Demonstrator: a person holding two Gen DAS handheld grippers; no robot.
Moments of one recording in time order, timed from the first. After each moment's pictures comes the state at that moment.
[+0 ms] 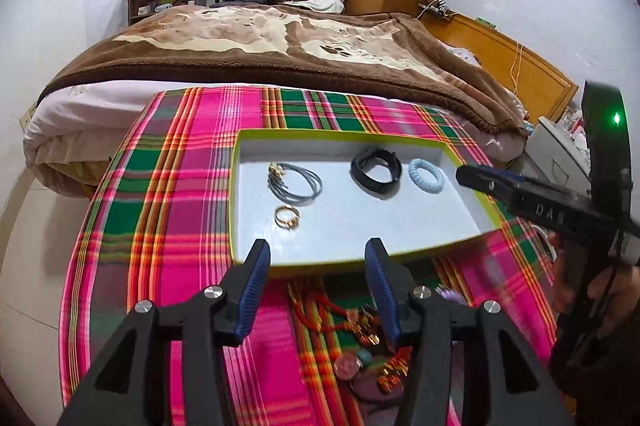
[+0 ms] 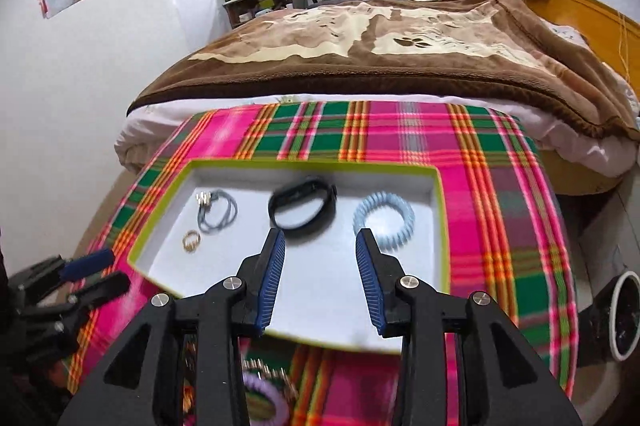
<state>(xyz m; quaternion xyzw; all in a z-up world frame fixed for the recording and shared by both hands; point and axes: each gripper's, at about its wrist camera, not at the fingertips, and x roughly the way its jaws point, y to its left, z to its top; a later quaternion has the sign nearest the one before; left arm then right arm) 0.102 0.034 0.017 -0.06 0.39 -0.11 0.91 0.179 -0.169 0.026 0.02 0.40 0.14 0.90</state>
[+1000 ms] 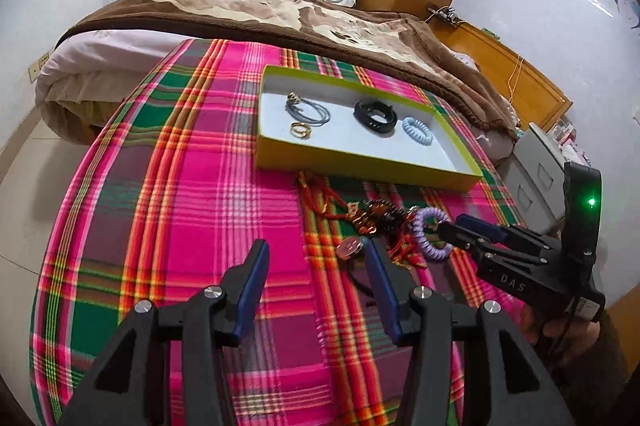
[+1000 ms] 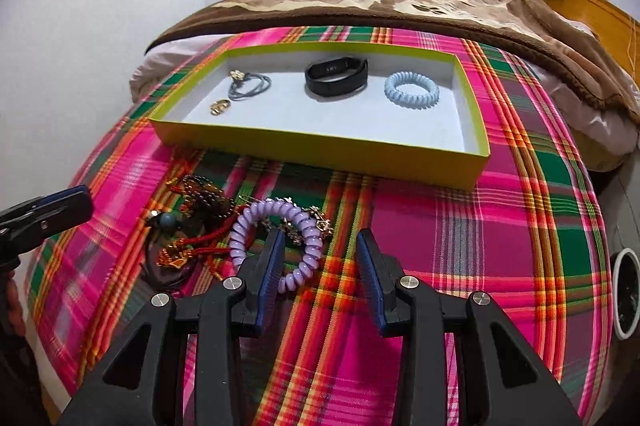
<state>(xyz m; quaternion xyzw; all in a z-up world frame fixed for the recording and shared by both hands) 0.033 0.061 -0.014 -0.12 0.41 -0.11 0.90 0.094 -0.156 -0.036 -0.02 0.44 0.17 0.88</state>
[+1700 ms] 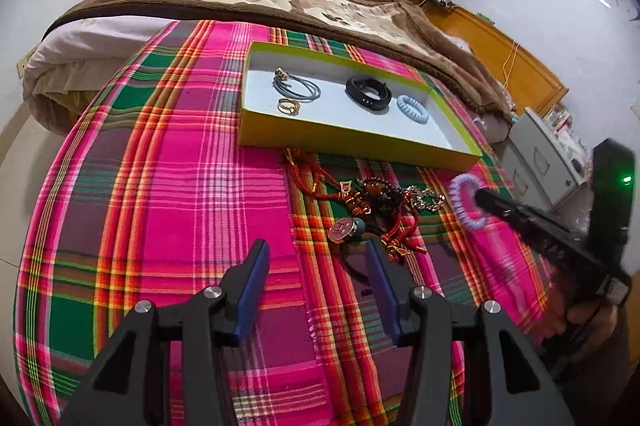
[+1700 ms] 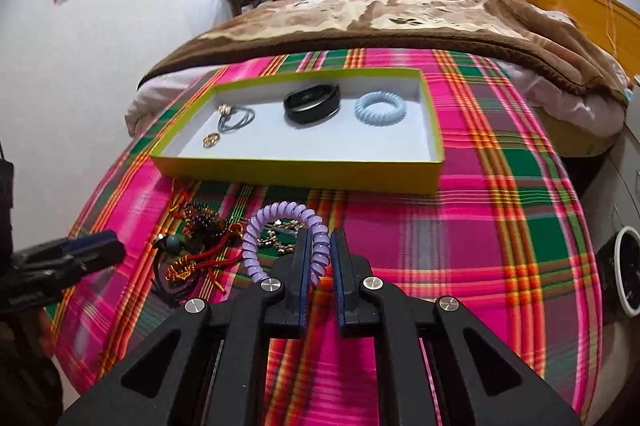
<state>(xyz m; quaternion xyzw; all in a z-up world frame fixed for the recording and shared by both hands) 0.040 0.047 -0.028 -0.11 0.44 -0.13 0.88 0.079 -0.186 -0.014 0.03 0.41 0.14 0.90</state>
